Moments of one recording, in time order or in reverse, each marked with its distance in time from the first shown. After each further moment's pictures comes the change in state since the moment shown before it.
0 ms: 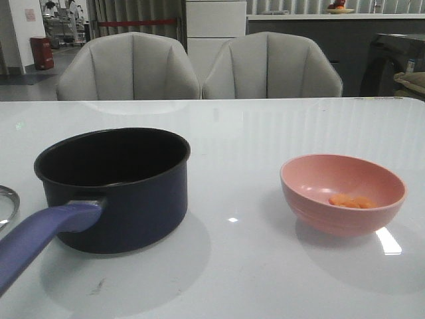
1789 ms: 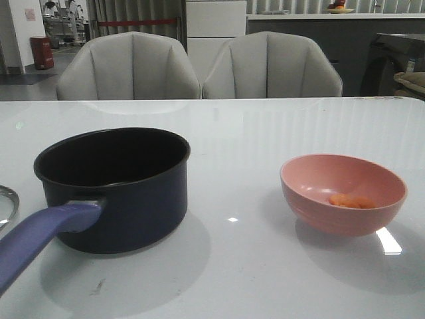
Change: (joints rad) left arm -0.044 -0.277 0.256 -0.001 -0.358 0.000; right arm 0.000 0.977 -0.652 0.174 0.475 0.029
